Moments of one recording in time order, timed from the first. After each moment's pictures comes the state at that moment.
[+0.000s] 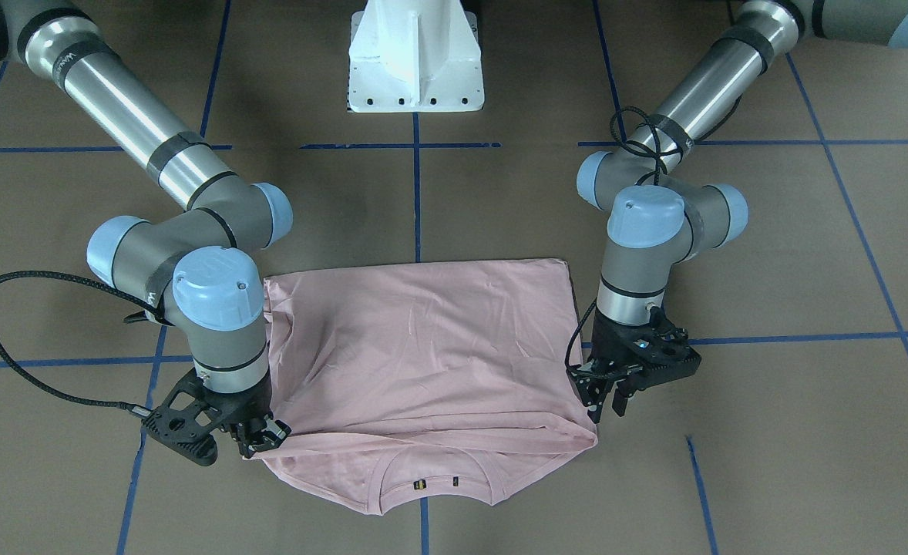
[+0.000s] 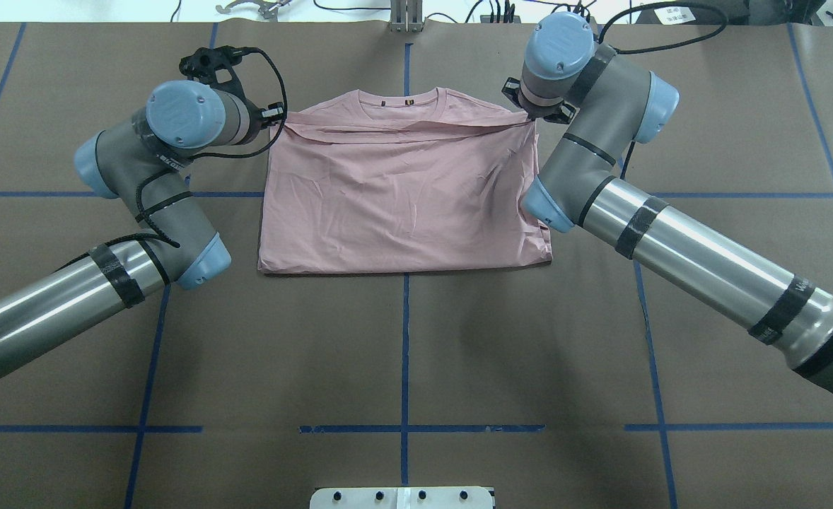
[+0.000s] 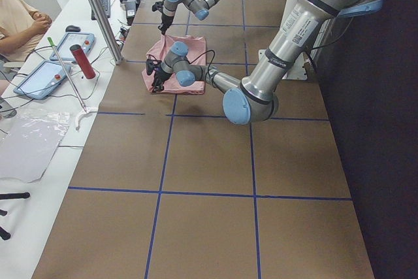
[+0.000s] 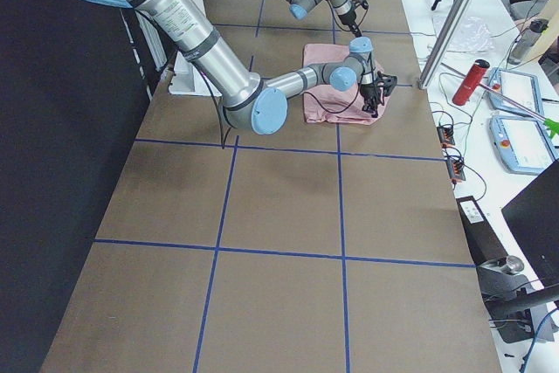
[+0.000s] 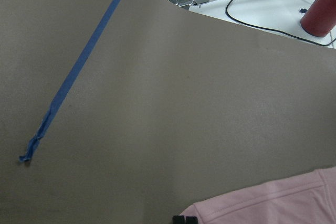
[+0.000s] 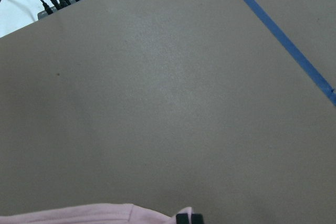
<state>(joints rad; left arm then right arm) -0.76 -2.24 -1.20 -2.22 -1.56 -1.33 0.82 -0.73 1.05 -1.19 1.70 1.48</state>
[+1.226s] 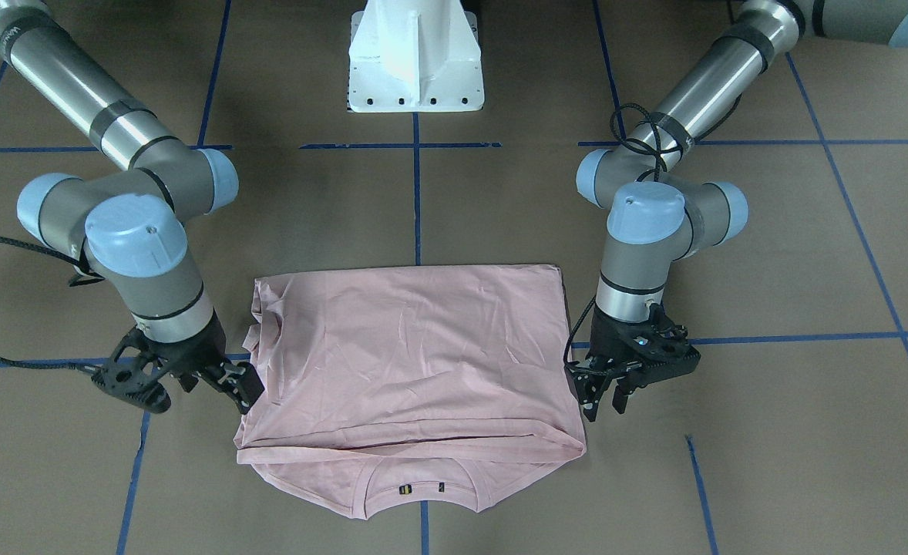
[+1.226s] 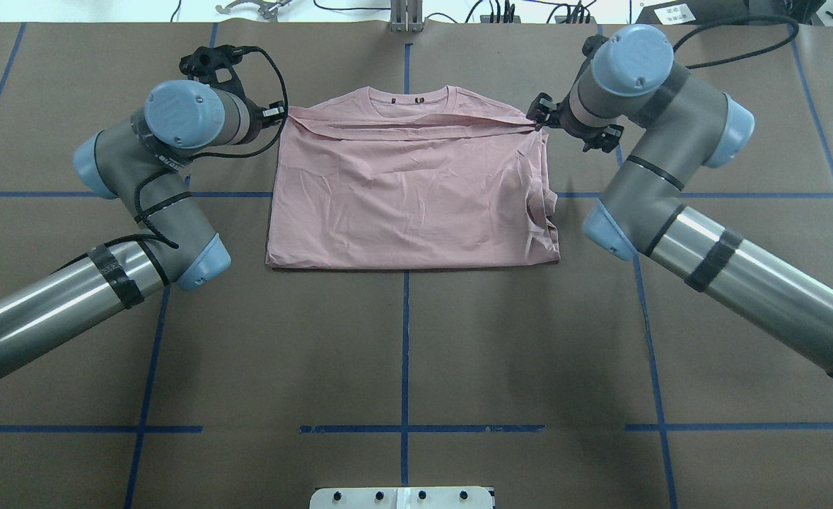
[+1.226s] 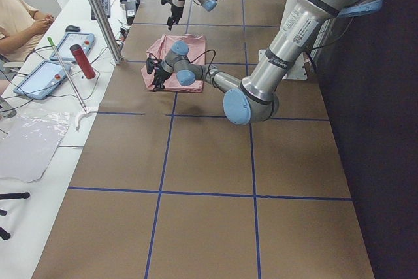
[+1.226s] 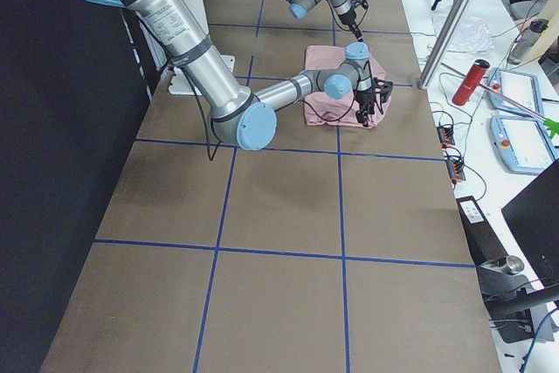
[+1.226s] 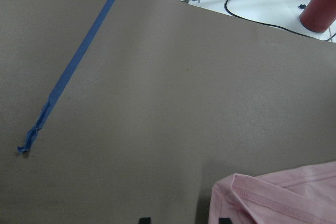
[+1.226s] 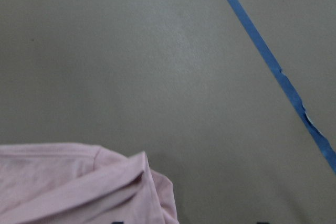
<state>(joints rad) -0.76 -2.24 -1.22 -2.22 -1.56 -1.34 0.82 -1.01 1.41 -1.19 1.84 1.43</state>
